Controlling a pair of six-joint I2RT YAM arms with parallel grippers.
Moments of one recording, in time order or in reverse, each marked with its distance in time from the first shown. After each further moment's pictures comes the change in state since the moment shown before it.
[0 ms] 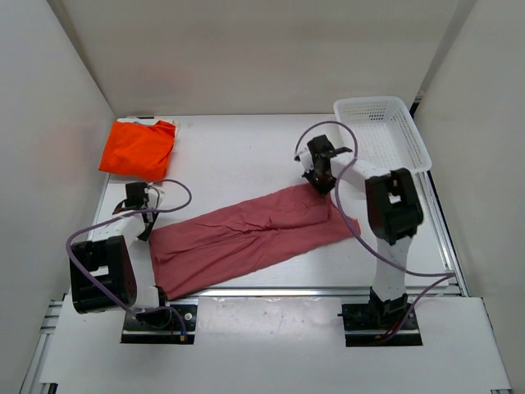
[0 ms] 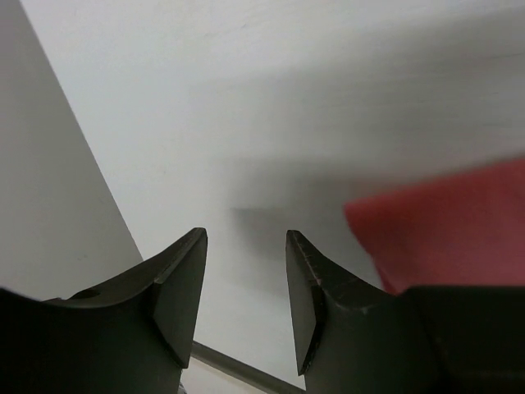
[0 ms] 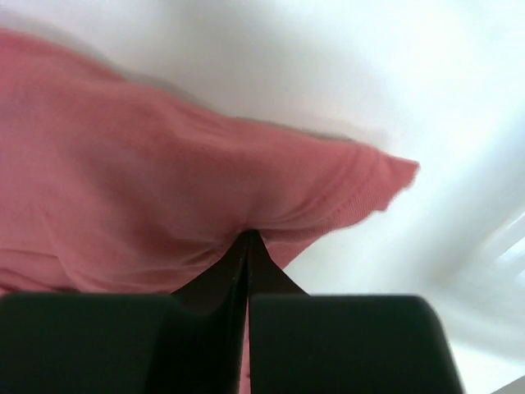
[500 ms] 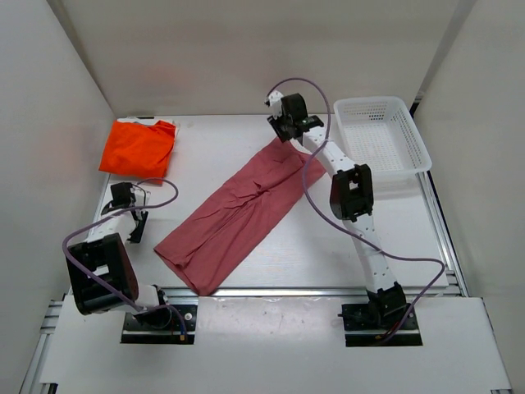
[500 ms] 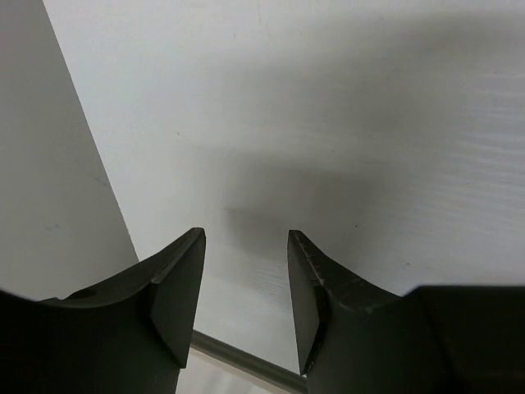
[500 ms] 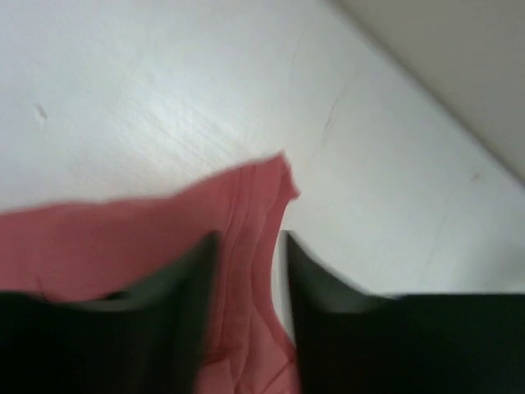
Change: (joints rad) left arm 0.153 -0.005 0.030 -0.069 0.051 -0.051; right arm 0.048 0.672 1.131 0.081 -0.023 0.004
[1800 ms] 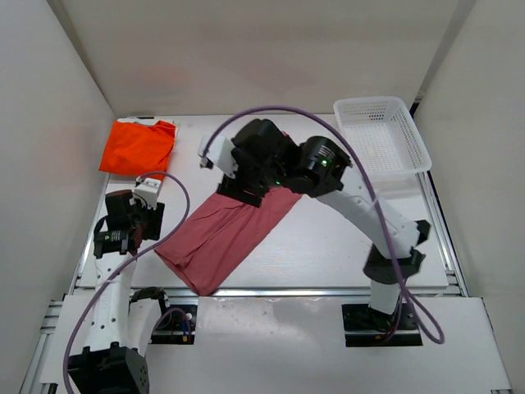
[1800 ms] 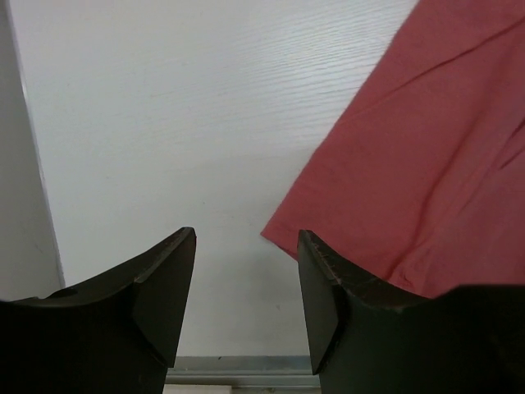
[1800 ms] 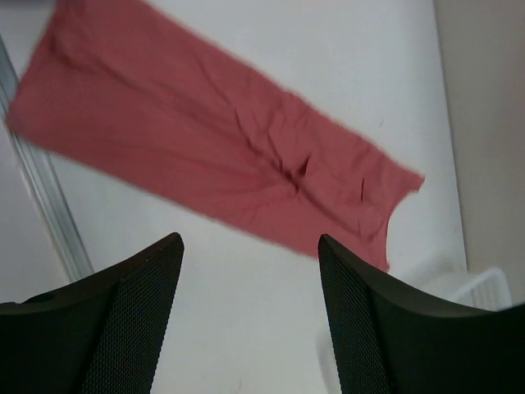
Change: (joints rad) left arm -0.124 -0.609 0.021 -0.296 0.385 -0.187; right arm 0.710 -0.709 0.100 -0.789 0.098 -0.050
